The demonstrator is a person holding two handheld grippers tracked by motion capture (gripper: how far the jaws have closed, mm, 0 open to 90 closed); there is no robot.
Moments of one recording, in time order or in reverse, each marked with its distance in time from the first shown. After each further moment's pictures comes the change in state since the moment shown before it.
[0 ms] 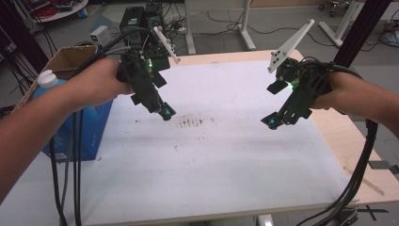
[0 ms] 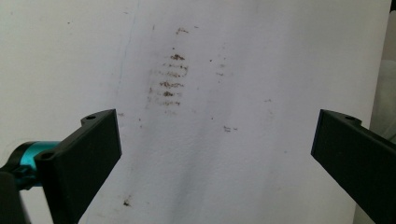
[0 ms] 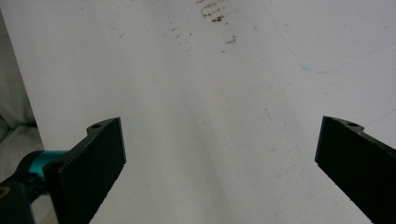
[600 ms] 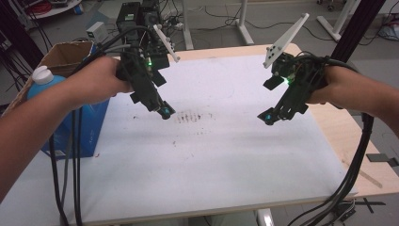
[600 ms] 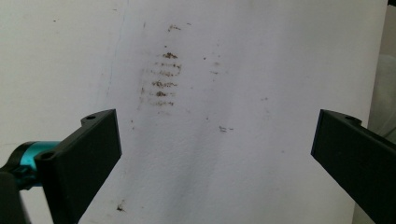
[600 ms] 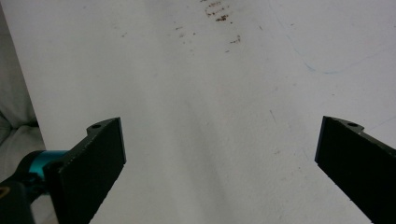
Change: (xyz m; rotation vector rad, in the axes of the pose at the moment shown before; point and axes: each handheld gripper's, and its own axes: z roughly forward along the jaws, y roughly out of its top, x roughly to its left) left arm 0.000 -0.001 0.007 0.013 -0.017 0.007; right arm 0.002 0.002 0.004 0.008 0.011 -0.005
